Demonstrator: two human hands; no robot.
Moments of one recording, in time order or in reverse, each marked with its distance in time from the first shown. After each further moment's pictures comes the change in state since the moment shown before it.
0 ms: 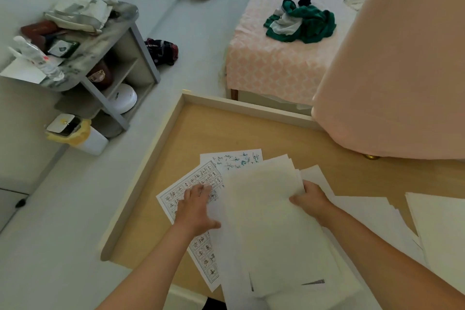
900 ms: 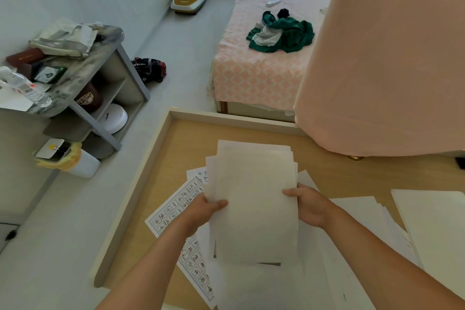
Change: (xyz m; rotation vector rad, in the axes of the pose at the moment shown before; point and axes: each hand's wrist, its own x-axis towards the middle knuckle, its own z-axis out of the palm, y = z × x) left_hand 0.006 0.052 -0.045 -1.066 -0.243 -0.074; right_hand -0.013 -0.013 -0.022 0.705 -0.349 0.082
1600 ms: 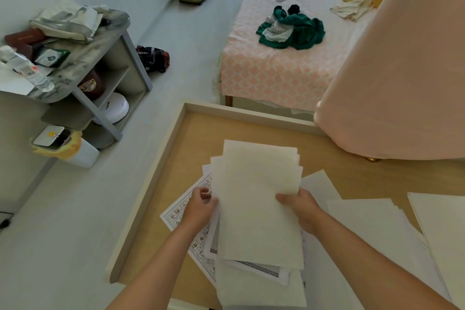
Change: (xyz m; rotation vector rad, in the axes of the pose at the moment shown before) left_hand 0.011 -0.041 -0.053 0.154 0.288 0.033; right_hand 0.031 0.038 0.069 -0.234 0.353 -0.086
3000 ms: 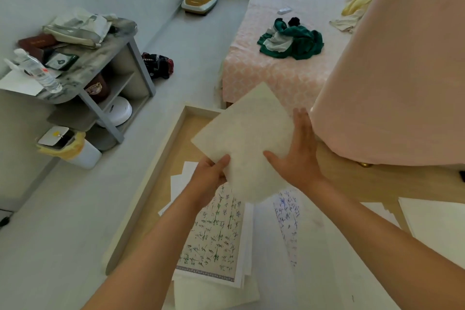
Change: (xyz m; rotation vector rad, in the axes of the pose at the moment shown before) left_hand -0.025 0.097 0.004 -0.727 -0.269 0.211; right_hand -0.035 -0.106 0.009 -0.836 0.405 -1.026
